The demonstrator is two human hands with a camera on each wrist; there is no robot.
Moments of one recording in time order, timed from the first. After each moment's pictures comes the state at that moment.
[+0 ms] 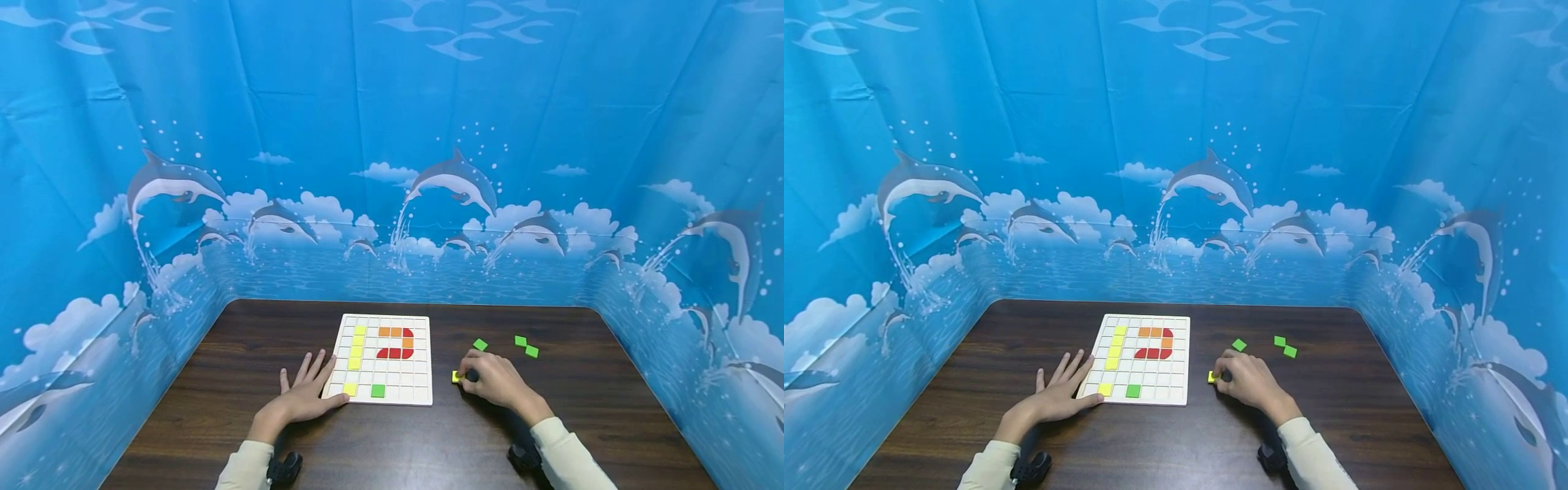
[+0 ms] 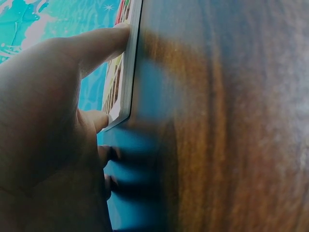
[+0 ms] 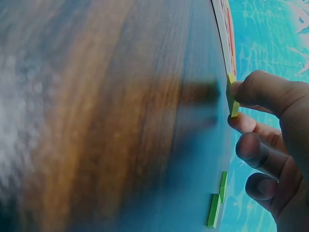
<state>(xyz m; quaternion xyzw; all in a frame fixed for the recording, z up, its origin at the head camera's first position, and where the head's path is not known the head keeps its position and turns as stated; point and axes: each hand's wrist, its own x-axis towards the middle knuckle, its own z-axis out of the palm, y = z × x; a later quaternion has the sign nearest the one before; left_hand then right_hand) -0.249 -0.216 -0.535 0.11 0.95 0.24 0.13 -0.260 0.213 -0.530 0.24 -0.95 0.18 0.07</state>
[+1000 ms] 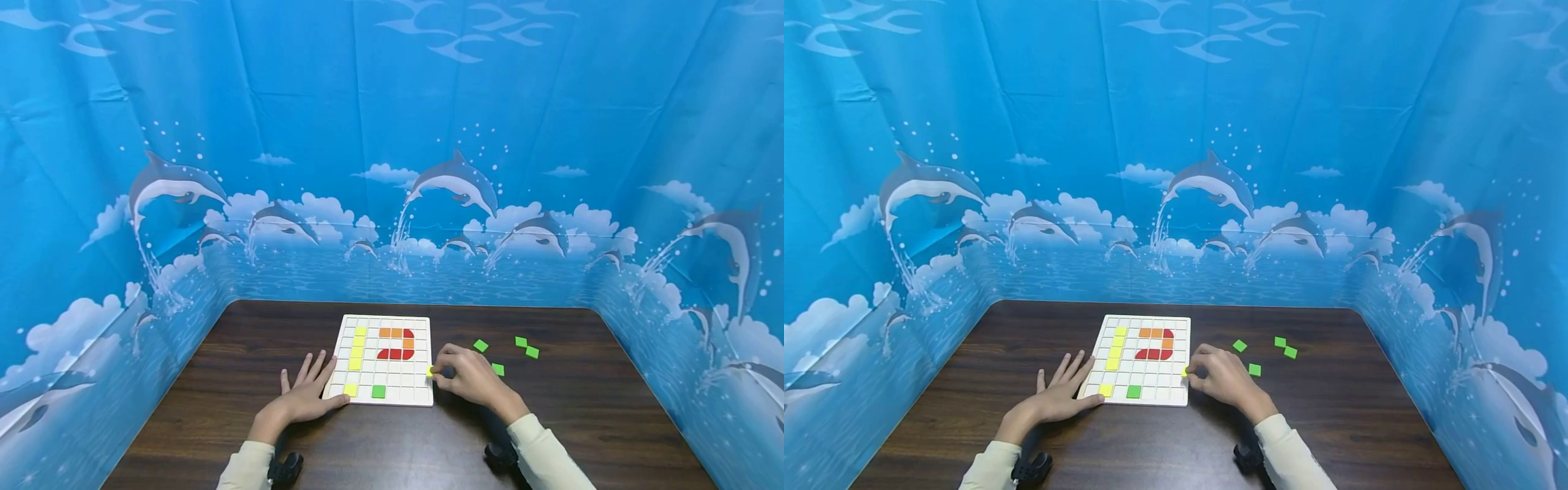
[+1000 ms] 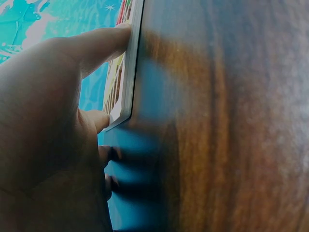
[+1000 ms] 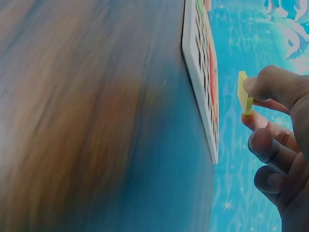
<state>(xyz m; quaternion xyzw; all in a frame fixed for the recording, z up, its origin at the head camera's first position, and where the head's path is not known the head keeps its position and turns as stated) -0.247 -0.213 -0.530 0.10 0.96 0.23 0.14 -0.262 0.168 -0.517 0.28 -0.93 0.24 0.08</state>
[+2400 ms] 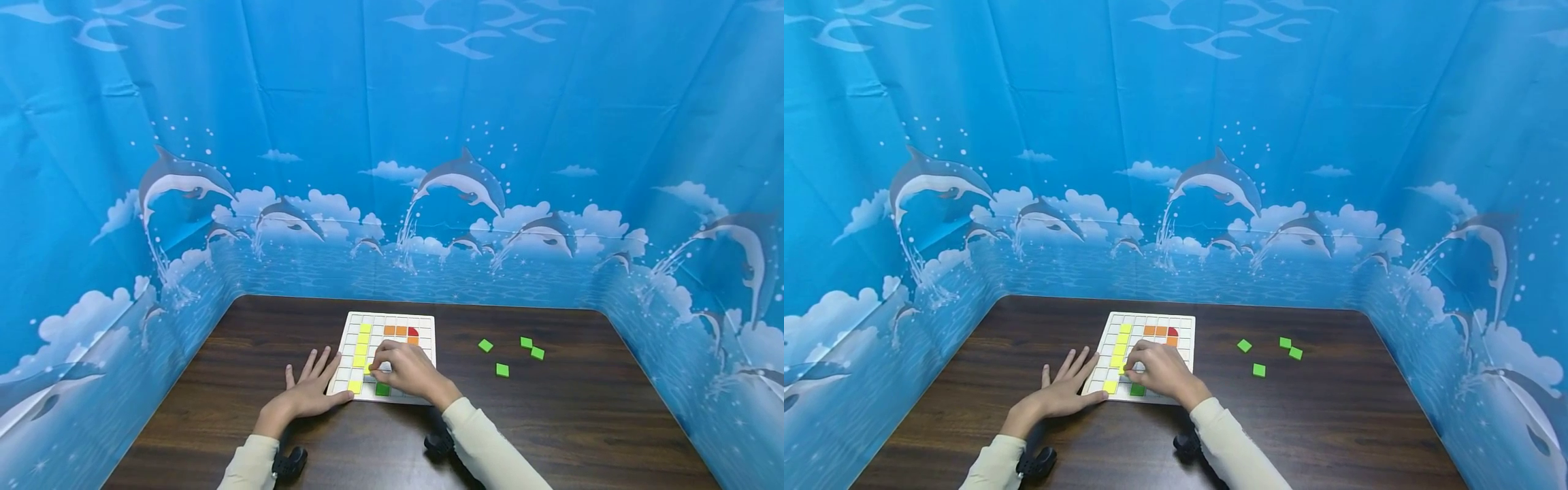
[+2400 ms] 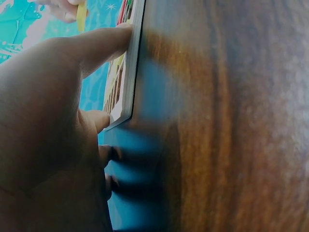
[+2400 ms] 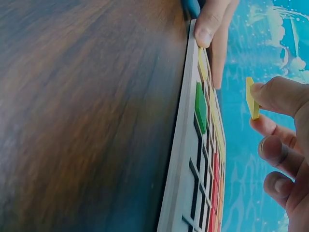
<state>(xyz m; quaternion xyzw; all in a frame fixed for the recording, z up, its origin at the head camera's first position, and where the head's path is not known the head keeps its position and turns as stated) -0.246 -0.213 -0.524 0.10 0.96 0.23 0.14 -0.281 0.050 -0.509 0.37 -0.90 0.24 0.08</state>
